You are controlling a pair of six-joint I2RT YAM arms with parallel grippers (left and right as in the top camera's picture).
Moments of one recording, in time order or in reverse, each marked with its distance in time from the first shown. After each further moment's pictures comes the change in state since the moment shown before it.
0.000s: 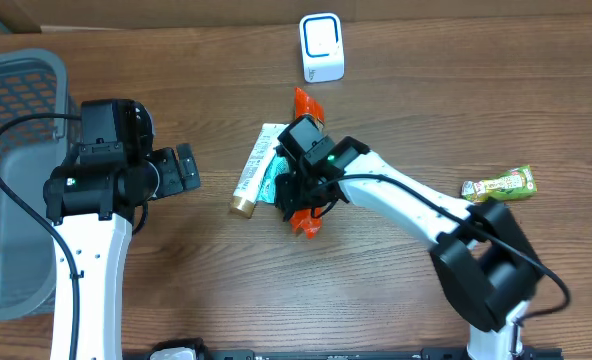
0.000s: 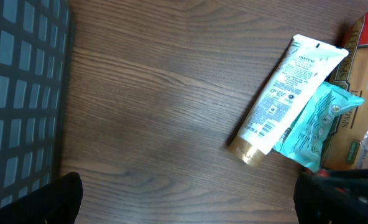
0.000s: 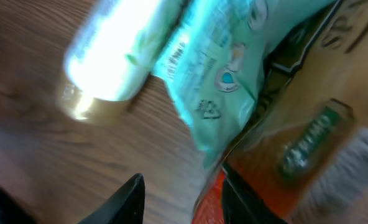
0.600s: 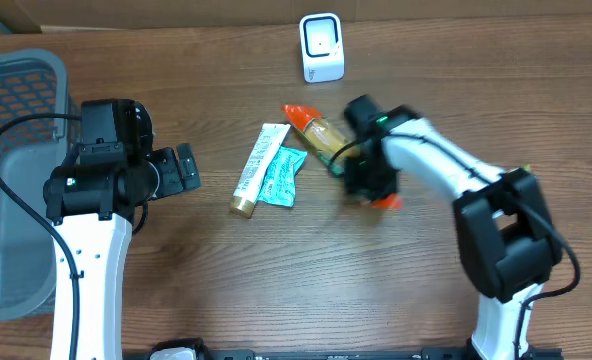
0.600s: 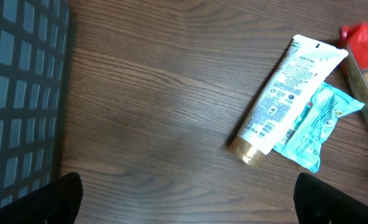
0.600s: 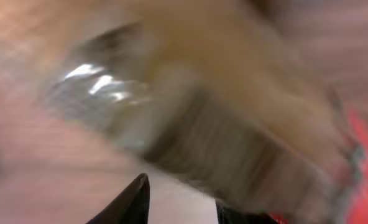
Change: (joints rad) left arm 0.000 0.000 0.000 0.000 0.000 0.000; right arm -0.312 0.045 0.009 -0.307 0.183 0.055
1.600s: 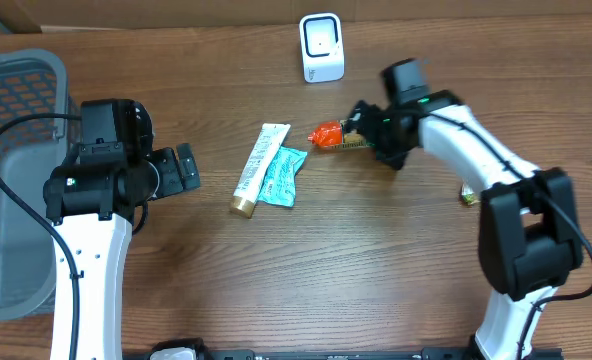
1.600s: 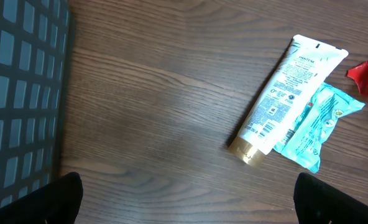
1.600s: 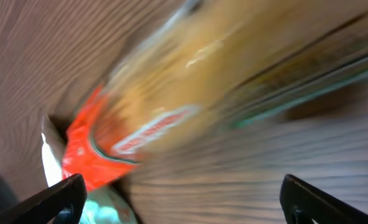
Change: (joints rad) left arm 0.000 0.000 0.000 0.000 0.000 0.000; right arm -0.096 -0.033 0.014 0.338 -0.134 0.351
